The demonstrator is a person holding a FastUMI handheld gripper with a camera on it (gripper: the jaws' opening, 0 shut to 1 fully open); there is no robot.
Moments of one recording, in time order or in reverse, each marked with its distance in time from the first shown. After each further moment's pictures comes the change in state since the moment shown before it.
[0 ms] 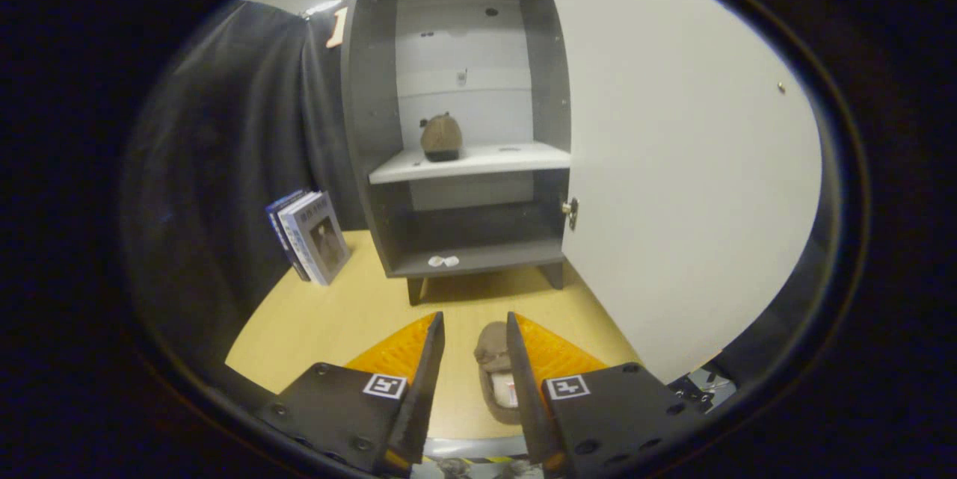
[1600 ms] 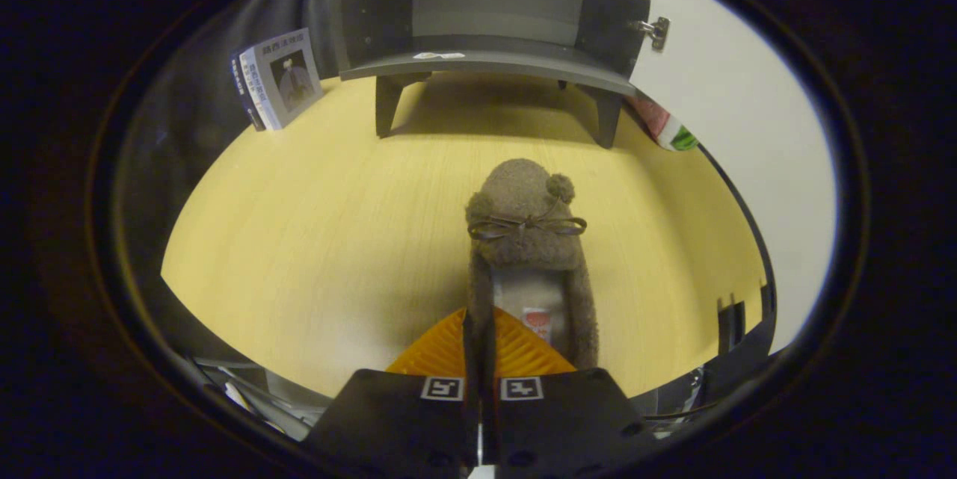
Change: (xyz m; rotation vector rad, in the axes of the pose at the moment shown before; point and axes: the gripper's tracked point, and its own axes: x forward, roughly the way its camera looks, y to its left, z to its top) arm 0.099 -0.012 -0.193 -0.139 0.475 -0.009
